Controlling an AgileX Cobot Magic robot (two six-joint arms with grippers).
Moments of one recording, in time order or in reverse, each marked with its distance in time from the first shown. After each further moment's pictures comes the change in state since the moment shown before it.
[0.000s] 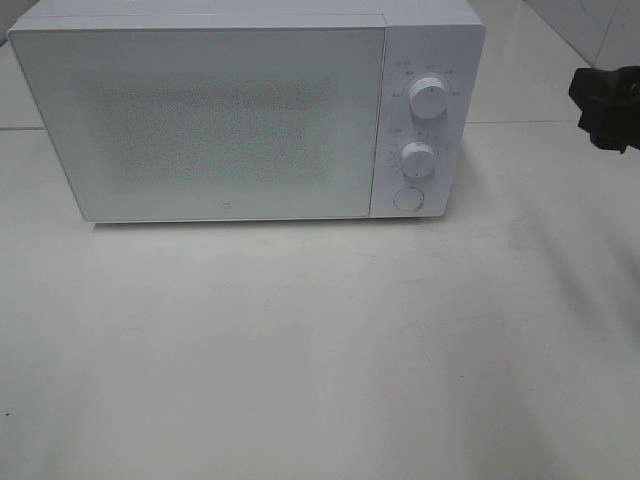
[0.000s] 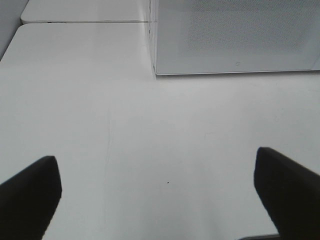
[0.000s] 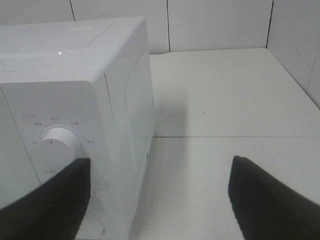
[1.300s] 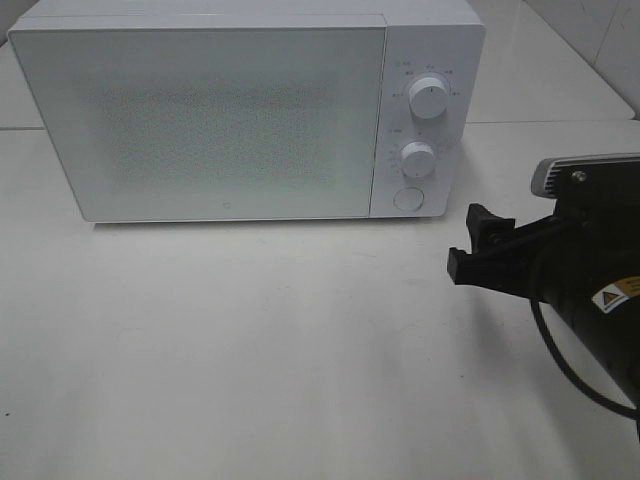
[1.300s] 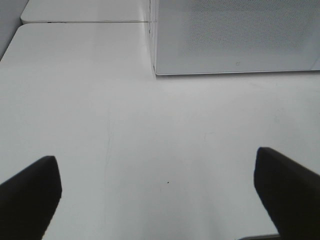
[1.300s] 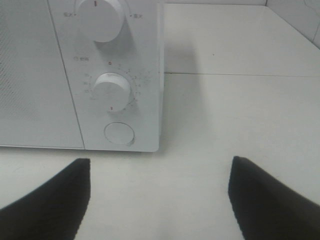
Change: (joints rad) left arm 0.000 0.000 0.000 0.000 0.000 0.000; right arm 0.686 0.451 0.124 0.803 -0.580 -0.308
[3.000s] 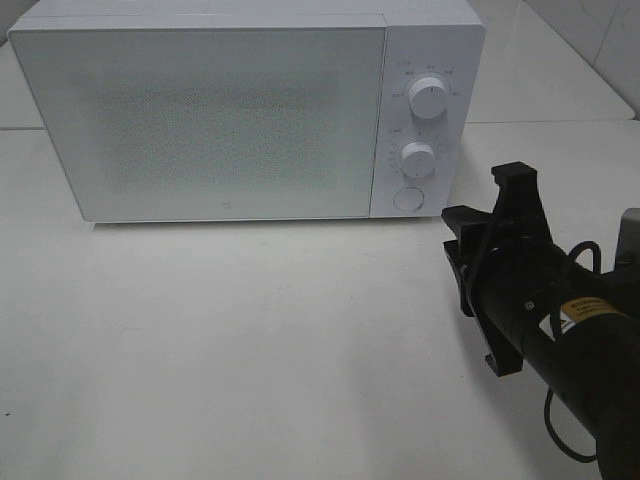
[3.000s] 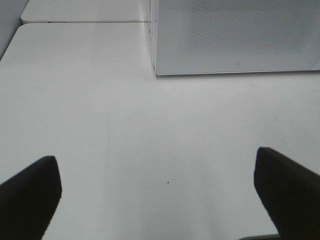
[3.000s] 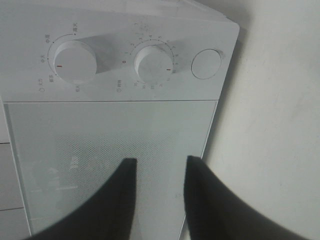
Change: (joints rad) left arm 0.000 0.000 0.000 0.000 0.000 0.000; right arm 0.148 0.048 -0.035 0.010 -0.006 1.507
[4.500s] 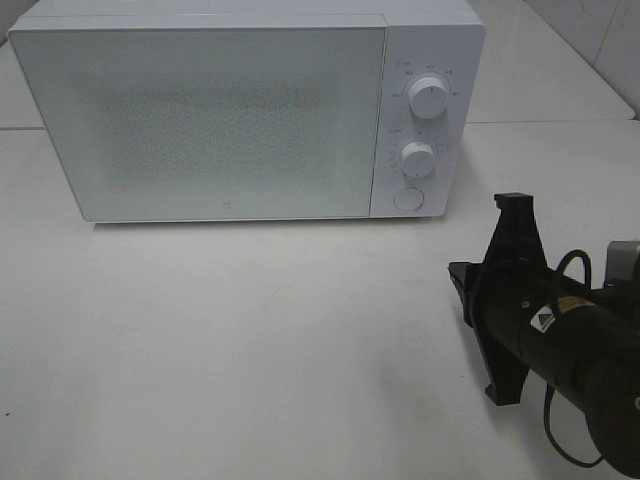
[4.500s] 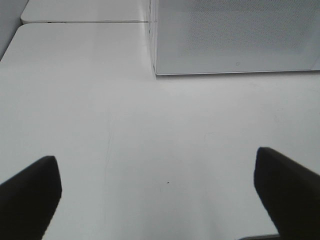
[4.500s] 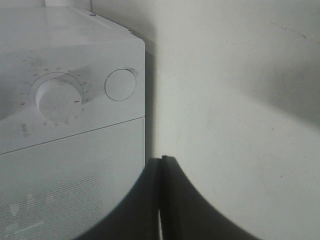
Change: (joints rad) left arm 0.000 0.000 0.000 0.000 0.000 0.000; right arm -0.148 0.064 -0.033 -0.072 0.243 0.151
